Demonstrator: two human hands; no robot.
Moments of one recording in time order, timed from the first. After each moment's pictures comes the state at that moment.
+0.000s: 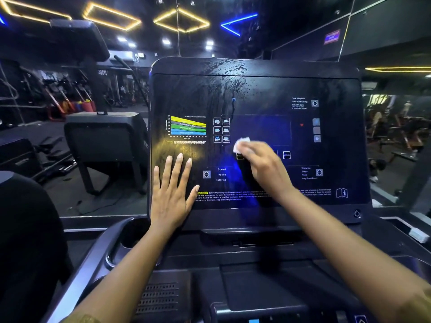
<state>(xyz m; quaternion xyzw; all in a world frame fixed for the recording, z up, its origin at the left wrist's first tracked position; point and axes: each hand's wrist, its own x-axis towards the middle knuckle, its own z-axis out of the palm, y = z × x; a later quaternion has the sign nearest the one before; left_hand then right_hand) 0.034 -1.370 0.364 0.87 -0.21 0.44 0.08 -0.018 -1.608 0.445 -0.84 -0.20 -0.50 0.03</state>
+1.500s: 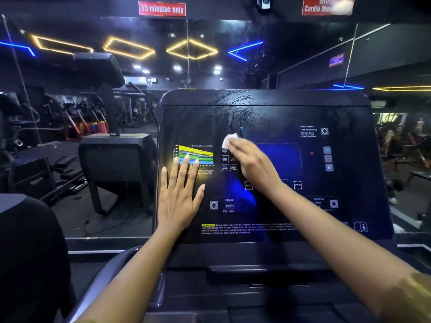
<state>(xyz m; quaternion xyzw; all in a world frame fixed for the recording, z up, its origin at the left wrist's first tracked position) 0.073 -1.382 0.417 0.83 -0.20 0.51 0.09 0.043 -1.588 0.499 -0.81 -0.25 -0.53 0.01</state>
